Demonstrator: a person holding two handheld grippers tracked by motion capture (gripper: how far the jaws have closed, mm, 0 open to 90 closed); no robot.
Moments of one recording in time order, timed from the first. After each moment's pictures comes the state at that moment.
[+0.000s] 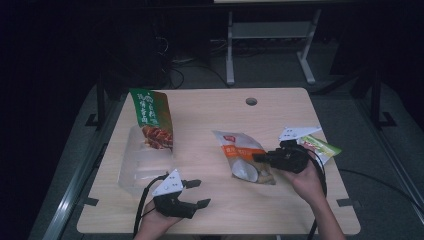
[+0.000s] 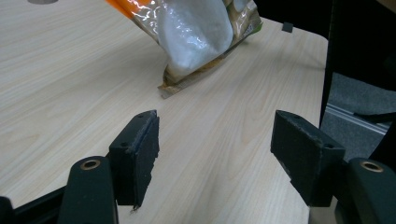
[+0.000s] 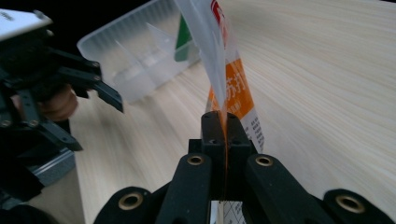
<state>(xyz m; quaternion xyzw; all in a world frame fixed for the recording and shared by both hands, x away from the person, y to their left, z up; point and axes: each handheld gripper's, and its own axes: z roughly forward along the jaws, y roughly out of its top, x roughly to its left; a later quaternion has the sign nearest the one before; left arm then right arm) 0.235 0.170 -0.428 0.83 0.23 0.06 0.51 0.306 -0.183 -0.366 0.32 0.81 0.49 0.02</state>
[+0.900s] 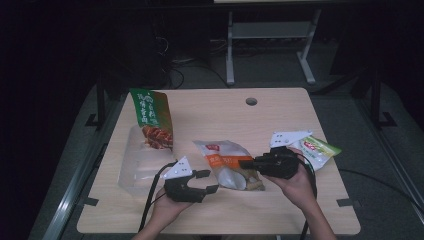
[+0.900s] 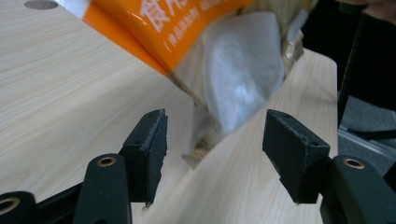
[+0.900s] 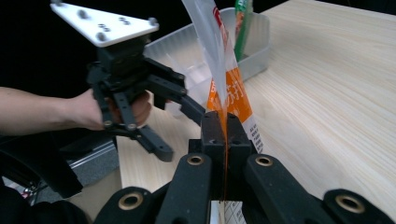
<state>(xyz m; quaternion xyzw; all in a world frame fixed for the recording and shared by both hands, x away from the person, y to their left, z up) 0.270 0.148 -0.427 0.81 0.25 0.04 0.53 0.290 -0.156 -0.358 0.26 0.80 0.54 -0.02</state>
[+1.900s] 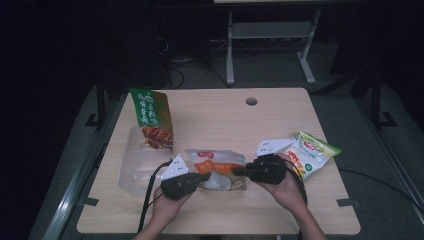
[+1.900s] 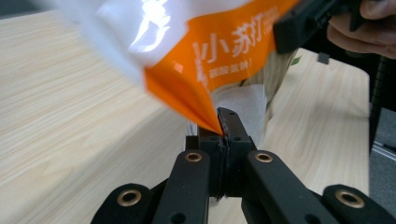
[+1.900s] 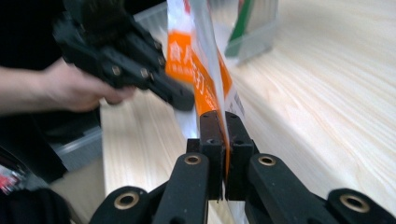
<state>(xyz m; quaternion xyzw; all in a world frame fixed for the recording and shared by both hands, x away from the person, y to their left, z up) 0.266 0.156 -0.425 0.80 0.28 0.10 0.52 0.292 -0.134 -0.388 0.25 0.83 0.50 0.00</state>
